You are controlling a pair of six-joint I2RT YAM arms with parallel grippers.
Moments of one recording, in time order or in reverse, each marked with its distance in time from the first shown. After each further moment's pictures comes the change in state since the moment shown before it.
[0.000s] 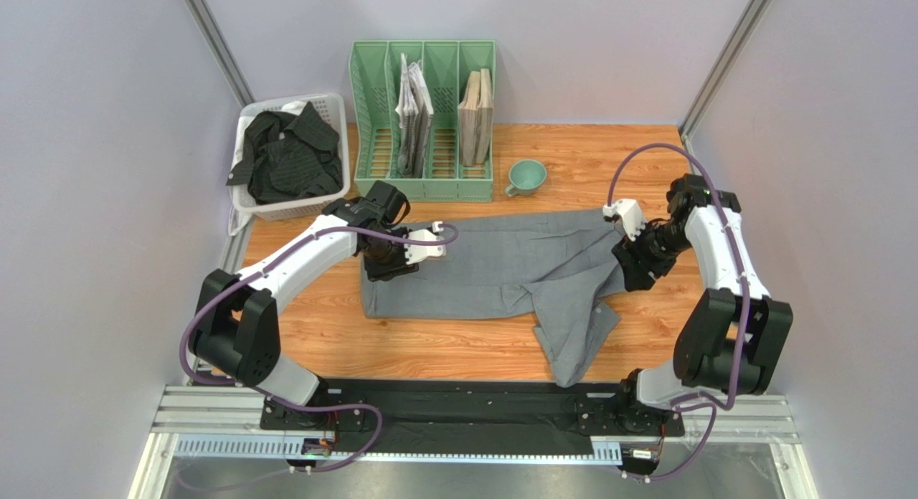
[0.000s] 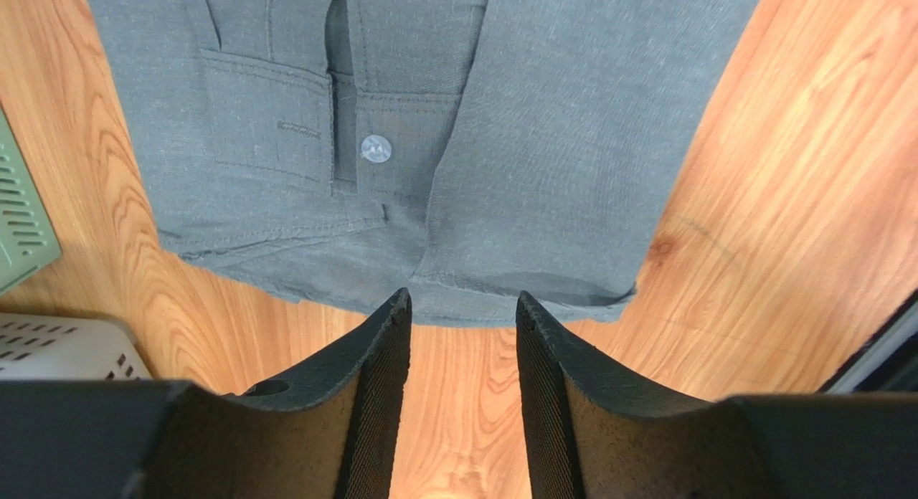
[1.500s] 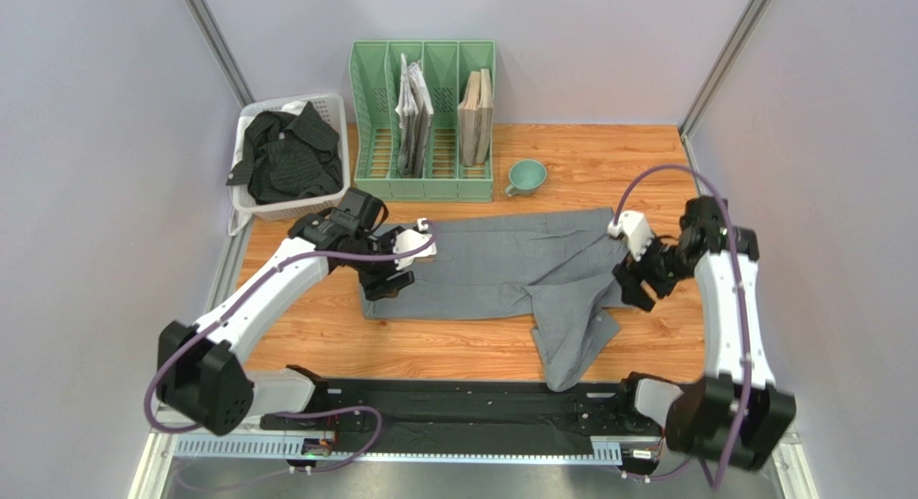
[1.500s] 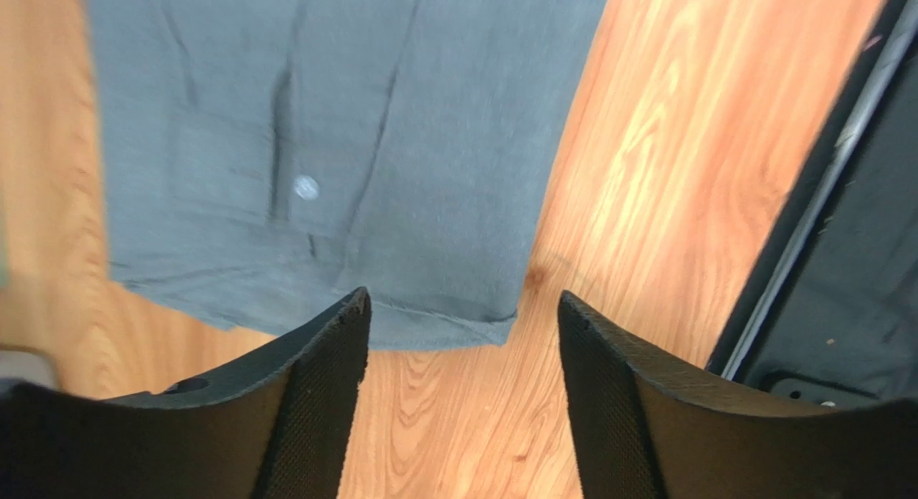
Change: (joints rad) left arm 0.023 -0.197 -0.084 -0.024 0.215 -0.097; right arm -0.058 -0.245 -0.088 -0.026 -0.096 -0.032
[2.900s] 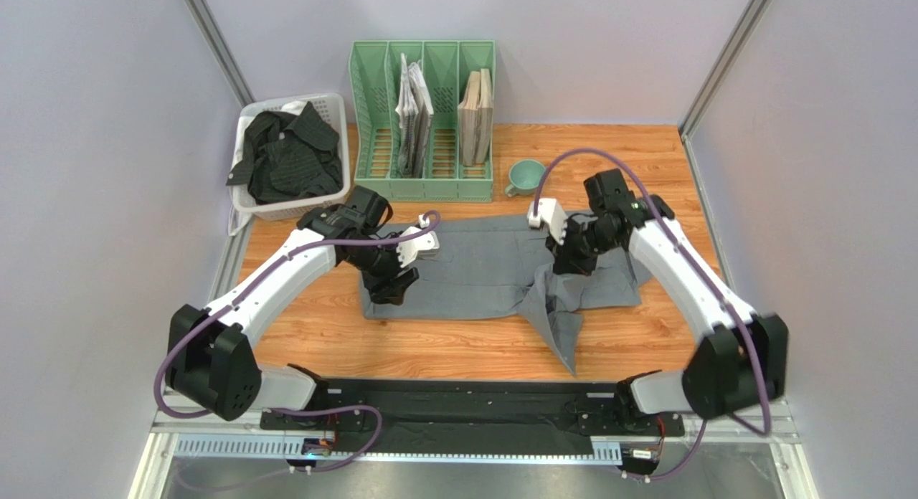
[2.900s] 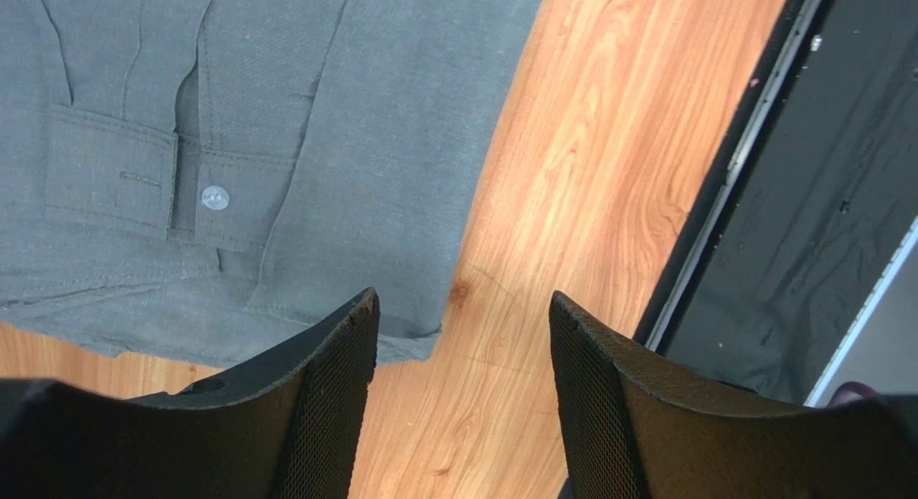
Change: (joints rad) left arm 0.003 0.019 0.036 -0.066 0.111 -0.108; right arm 0.580 0.109 0.047 0.222 -0.047 0.159
